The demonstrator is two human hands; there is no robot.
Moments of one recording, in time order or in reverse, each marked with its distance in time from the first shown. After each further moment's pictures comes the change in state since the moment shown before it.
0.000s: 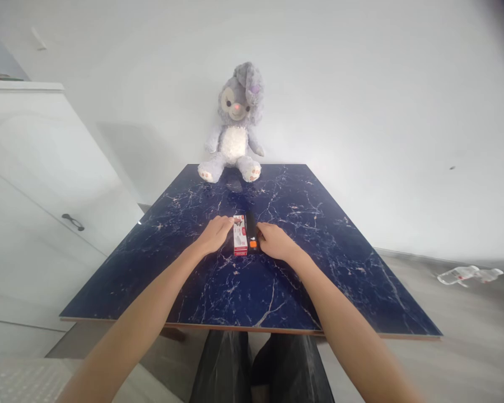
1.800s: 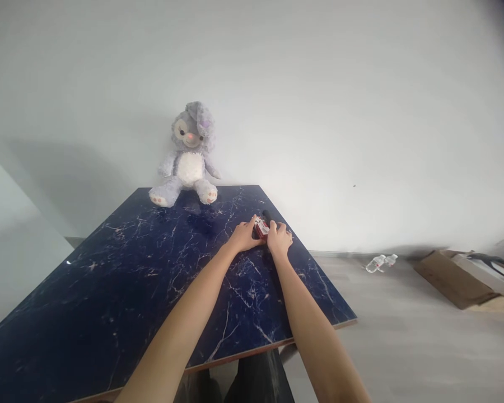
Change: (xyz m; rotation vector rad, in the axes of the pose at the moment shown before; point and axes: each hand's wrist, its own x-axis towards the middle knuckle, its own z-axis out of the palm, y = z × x) left_hand 0.150 0.116 0.144 0.010 -0.117 0.259; right_hand -0.026 0.124 -0.044 0.257 0.783 0.920
